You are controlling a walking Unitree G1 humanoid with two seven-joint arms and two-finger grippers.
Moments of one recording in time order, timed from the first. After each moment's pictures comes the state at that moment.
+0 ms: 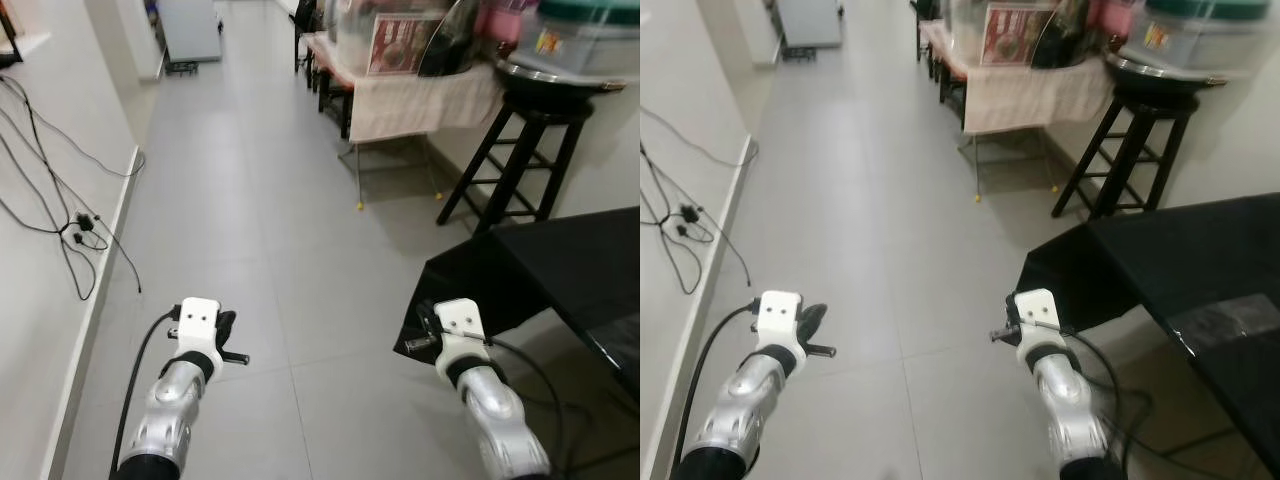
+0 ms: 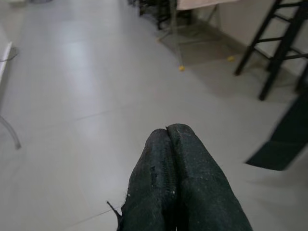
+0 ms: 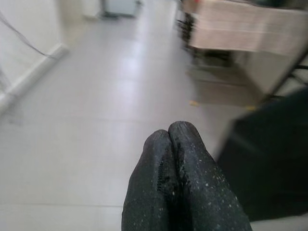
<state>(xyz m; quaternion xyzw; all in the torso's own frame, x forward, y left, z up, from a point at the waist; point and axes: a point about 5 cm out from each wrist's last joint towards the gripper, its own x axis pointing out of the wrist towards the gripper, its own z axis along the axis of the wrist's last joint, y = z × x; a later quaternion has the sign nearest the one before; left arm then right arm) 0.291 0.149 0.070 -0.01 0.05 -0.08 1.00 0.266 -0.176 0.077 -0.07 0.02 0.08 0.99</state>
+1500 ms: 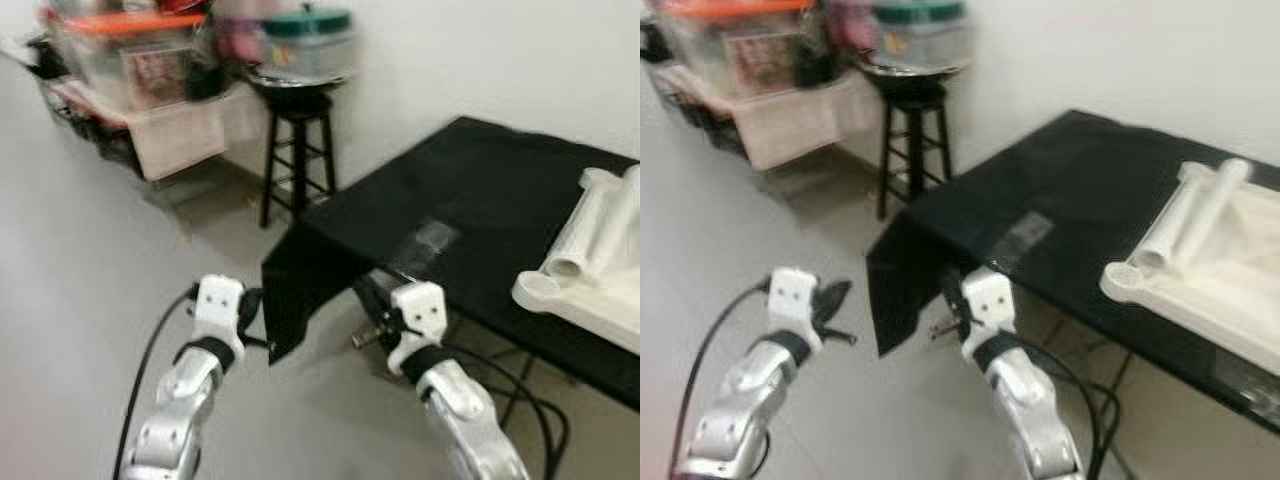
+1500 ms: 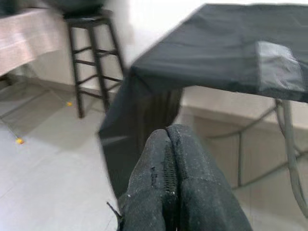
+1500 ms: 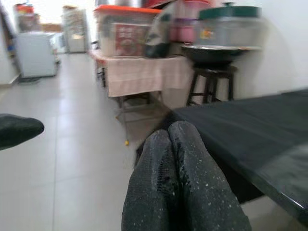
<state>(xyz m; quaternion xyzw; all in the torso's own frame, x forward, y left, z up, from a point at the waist) 0.288 0.133 0.126 -0.02 -0.01 -0.13 0.99 0.274 -0.124 0.143 -0.04 -0.07 0.20 0.98</state>
